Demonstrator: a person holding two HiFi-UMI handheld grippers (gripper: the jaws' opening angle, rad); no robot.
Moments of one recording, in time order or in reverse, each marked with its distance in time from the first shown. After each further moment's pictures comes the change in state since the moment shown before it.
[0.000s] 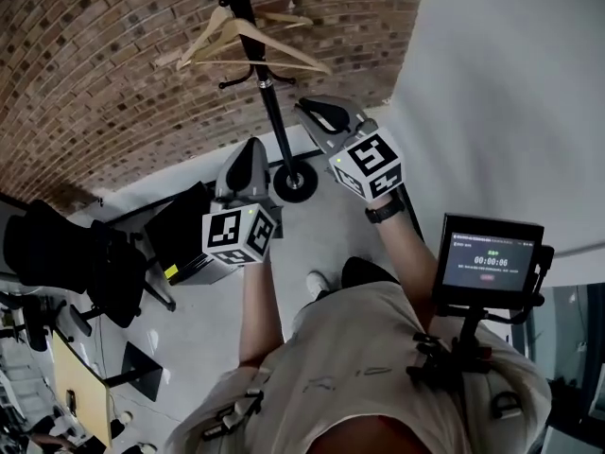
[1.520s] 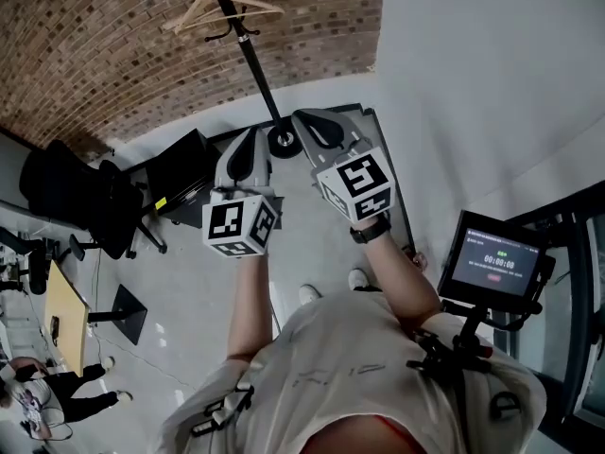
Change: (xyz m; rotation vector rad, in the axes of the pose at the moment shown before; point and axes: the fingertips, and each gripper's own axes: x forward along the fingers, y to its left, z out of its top) left arm -0.185 -0.274 0.019 0.118 0.009 0.048; right arm -0.321 0.110 0.043 0.137 -0.038 -0.036
